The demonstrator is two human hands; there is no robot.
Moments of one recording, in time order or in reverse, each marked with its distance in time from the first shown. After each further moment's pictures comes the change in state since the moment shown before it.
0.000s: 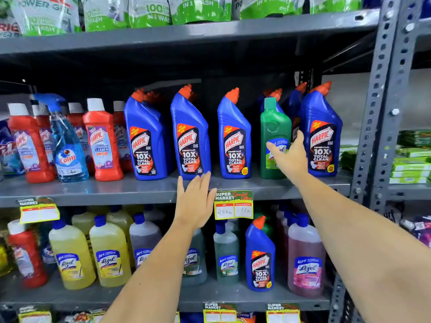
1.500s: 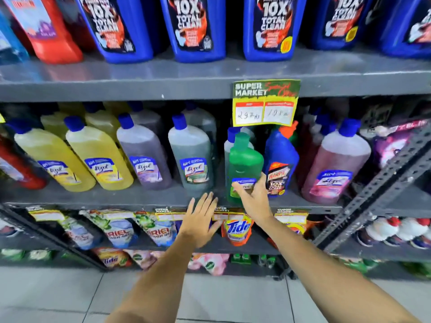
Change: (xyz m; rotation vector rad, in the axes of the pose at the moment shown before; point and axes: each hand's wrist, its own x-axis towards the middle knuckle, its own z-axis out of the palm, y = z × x) left_hand -0.256 -0.056 0.203 -0.068 -0.753 0.060; right_hand -0.266 0.181 0.142 0.242 -0.441 0.332
